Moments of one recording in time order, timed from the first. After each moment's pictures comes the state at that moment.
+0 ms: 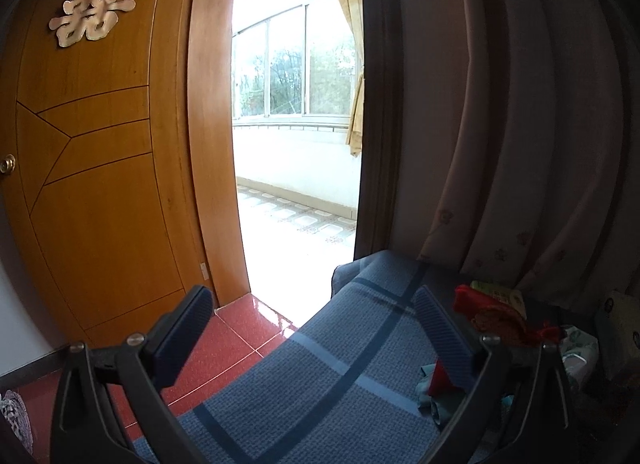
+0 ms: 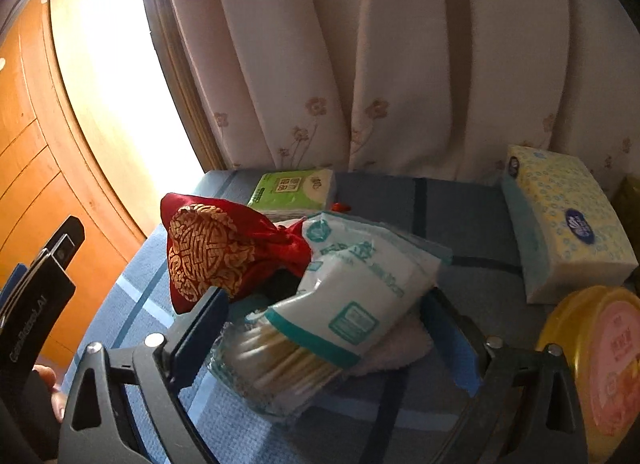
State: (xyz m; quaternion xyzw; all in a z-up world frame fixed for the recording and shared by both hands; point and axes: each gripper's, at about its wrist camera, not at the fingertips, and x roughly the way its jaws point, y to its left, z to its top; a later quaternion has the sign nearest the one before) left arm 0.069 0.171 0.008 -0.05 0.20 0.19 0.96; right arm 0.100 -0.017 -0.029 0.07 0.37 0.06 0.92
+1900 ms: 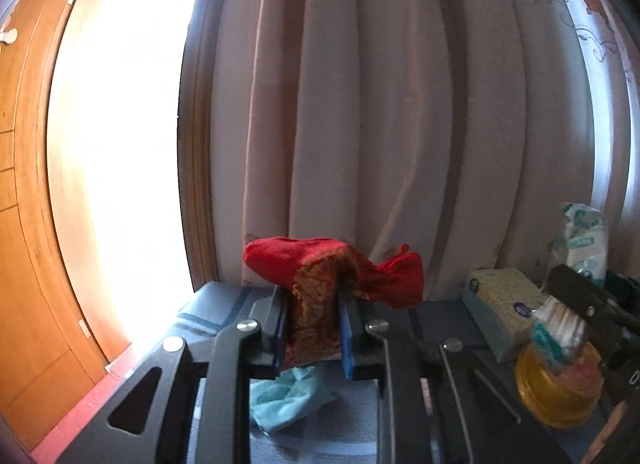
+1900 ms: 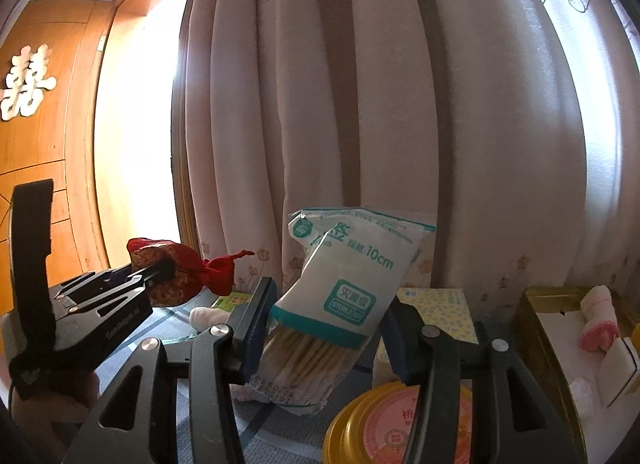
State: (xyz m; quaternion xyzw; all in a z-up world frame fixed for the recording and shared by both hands) left arm 0.058 0.091 0.019 -0.01 0.15 -0.08 0.99; right arm 0.007 -0.096 0.030 0.02 0.12 0.04 0.99
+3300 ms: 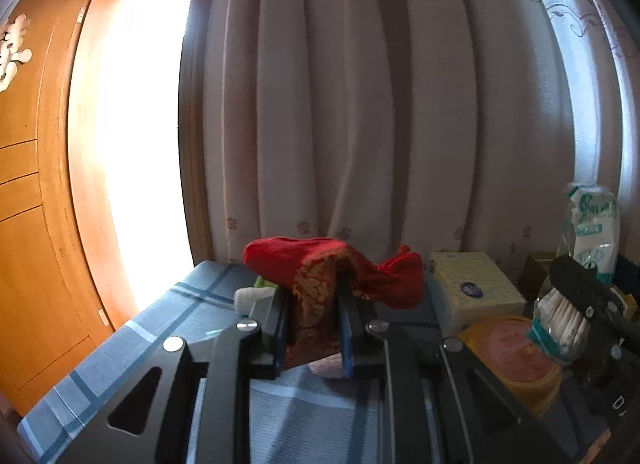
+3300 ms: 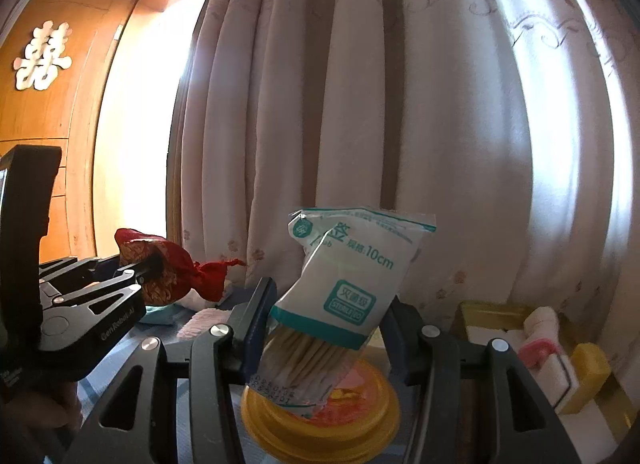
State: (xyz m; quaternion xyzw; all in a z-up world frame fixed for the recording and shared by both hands) left arm 0.001 0.029 0.015 0.00 0.15 -0.04 0.99; right arm -0.050 -0.138 0.023 -0.04 0.08 0.01 1.00
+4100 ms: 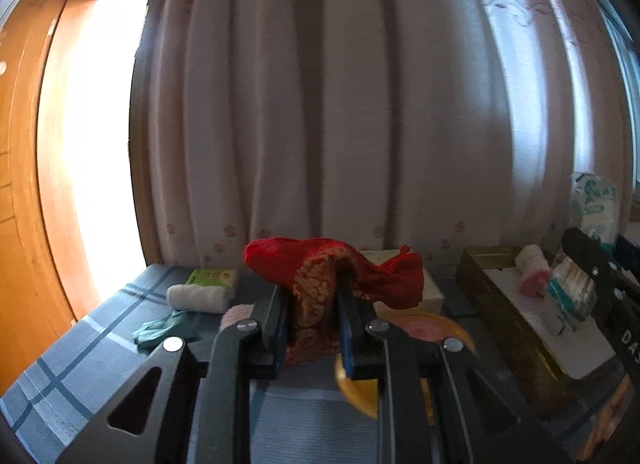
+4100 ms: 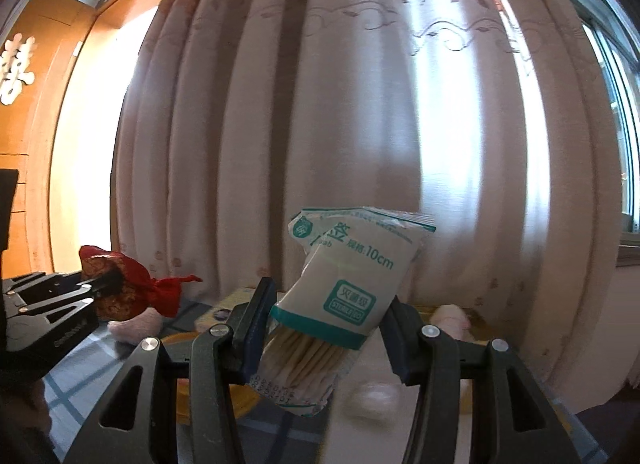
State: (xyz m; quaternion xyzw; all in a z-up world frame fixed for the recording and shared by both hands) left arm -0.035 -0.040 0.014 0.01 0.13 -0.10 0.99; right arm -0.103 -0.228 0.022 -0.03 0.05 -0.09 0.99
